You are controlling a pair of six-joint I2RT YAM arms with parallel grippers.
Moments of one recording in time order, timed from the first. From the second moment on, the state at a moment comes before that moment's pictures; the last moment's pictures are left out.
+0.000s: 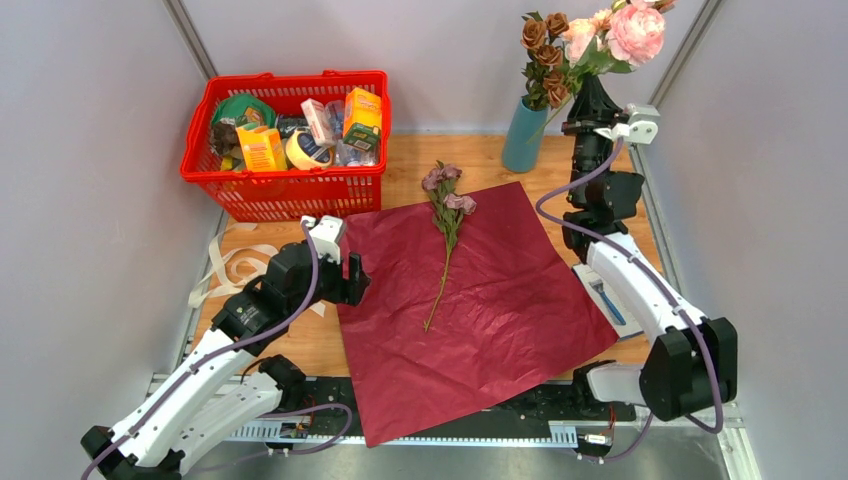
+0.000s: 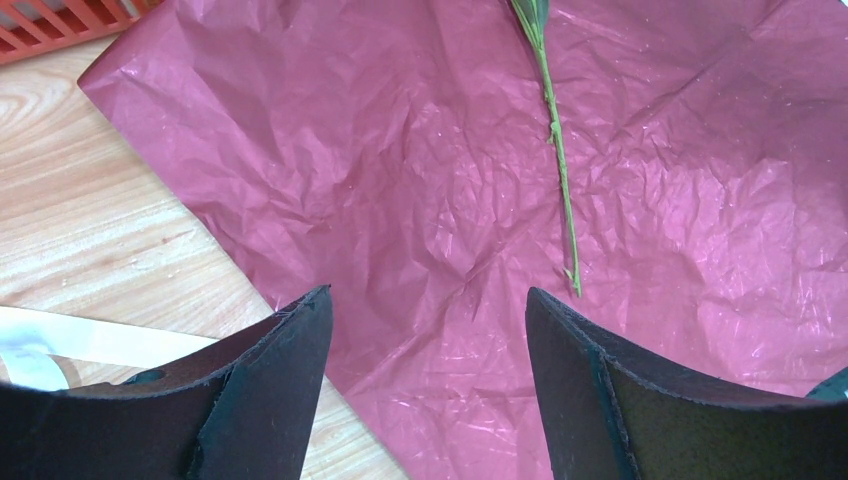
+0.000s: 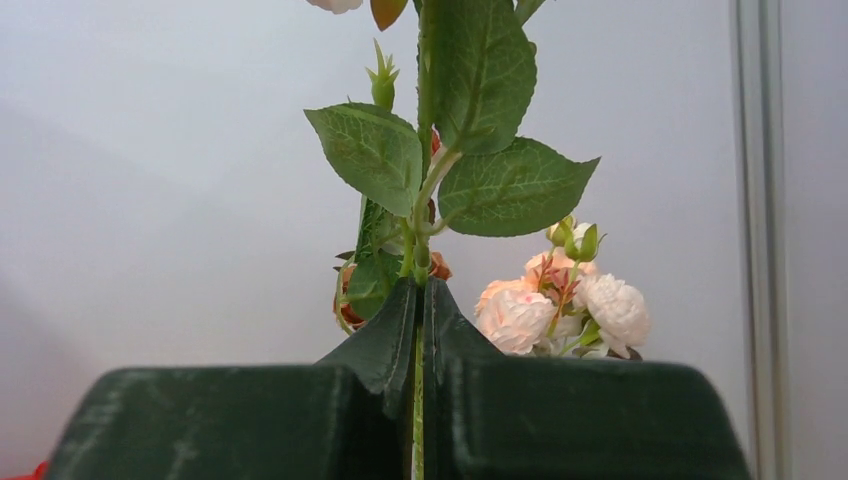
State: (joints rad) left arm -0.63 0.66 0.73 -0.60 -0.08 -0.28; right arm 0.29 1.28 1.01 1.03 0.31 -0.01
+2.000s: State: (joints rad) left arm -0.63 0.68 0.73 -0.60 -0.08 -0.28; right arm 0.14 1.91 1.39 1.02 0.16 -0.02
